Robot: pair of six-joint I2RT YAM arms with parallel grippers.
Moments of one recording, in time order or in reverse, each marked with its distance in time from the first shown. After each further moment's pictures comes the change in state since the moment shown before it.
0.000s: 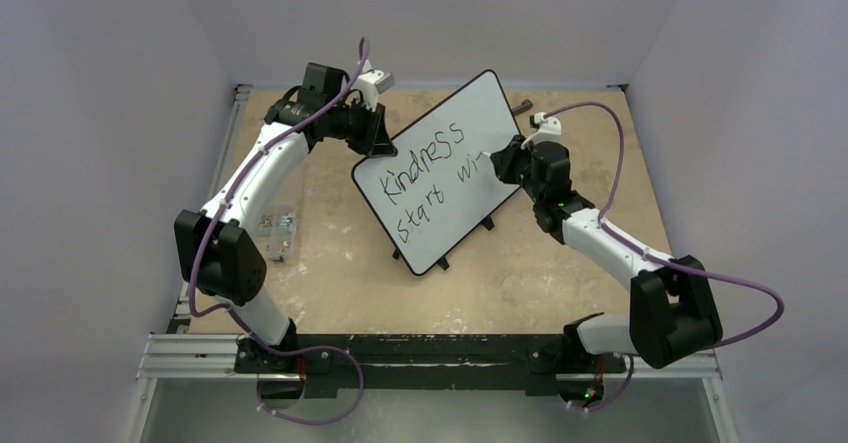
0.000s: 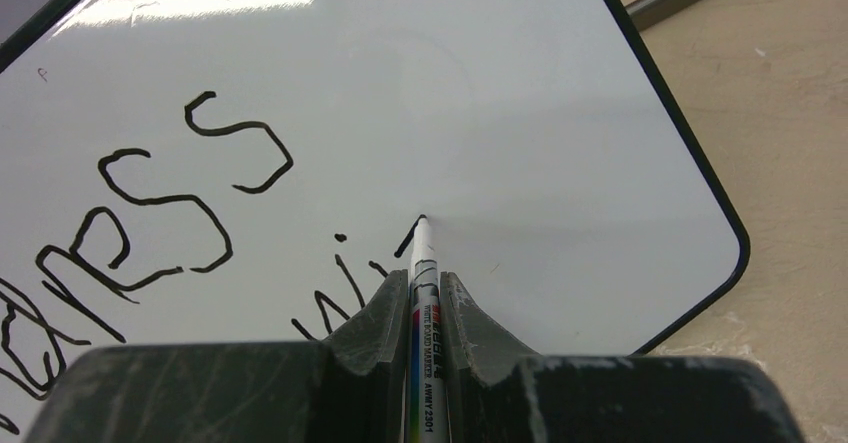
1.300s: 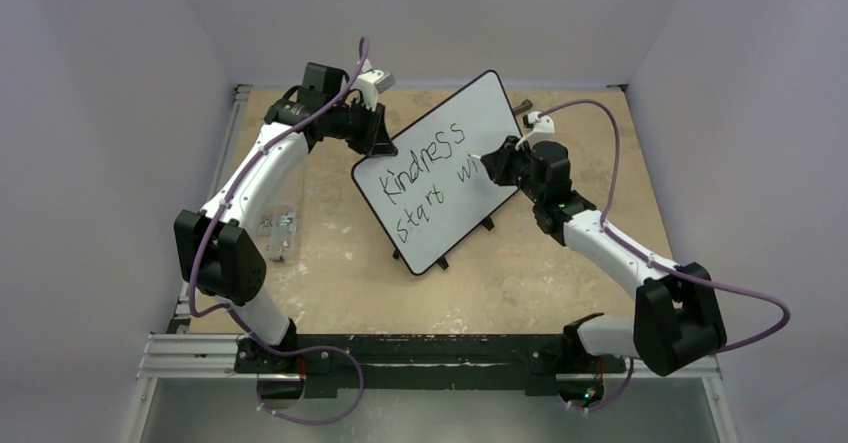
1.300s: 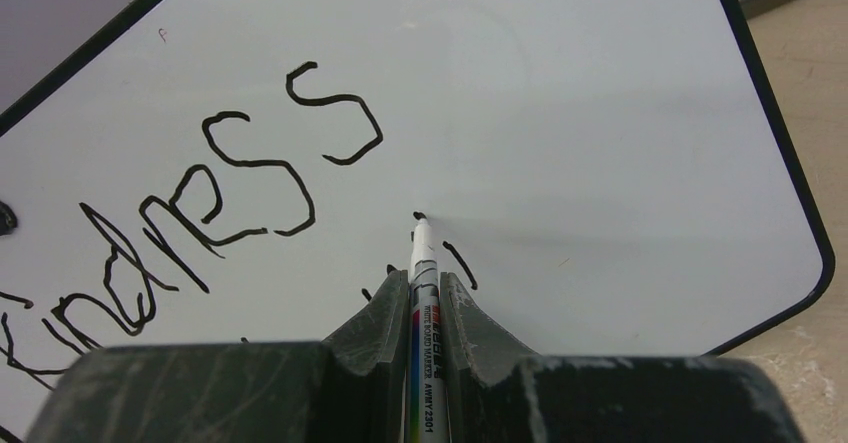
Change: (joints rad) left arm 0.002 0.000 0.000 0.003 0.004 0.001; right arm 0.023 -0.022 0.024 -0.033 -0.094 0.000
